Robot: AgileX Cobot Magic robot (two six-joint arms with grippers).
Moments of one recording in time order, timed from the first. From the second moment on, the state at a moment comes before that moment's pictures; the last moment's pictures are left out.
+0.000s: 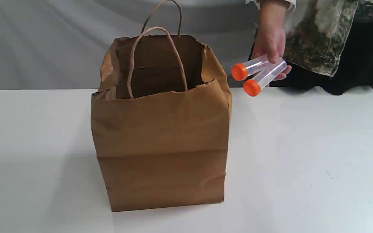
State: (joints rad) left arm 0.00 0.00 0.00 -0.09 0.11 -0.17; right arm 0.14 1.30 -1.19 -0.34 -1.13 0.05
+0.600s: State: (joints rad) left arm 0.00 0.00 0.00 -0.09 0.11 -0.17; right arm 0.14 1.53 -1.31 -0.34 -0.69 0.19
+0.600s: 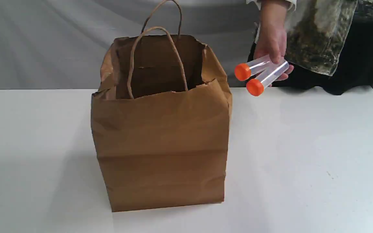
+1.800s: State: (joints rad) left arm 0.00 0.00 0.00 -0.09 0.11 -0.17; right arm 0.14 1.85 -1.88 -0.13 0.95 -0.64
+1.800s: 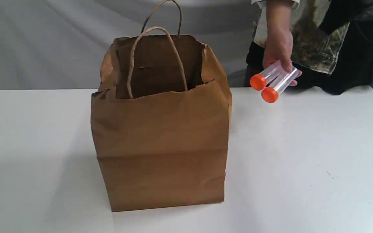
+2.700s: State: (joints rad) left arm 0.00 0.00 0.00 -0.09 0.11 -0.17; right arm 0.14 2.02 -1.93 0.78 0.88 -0.67
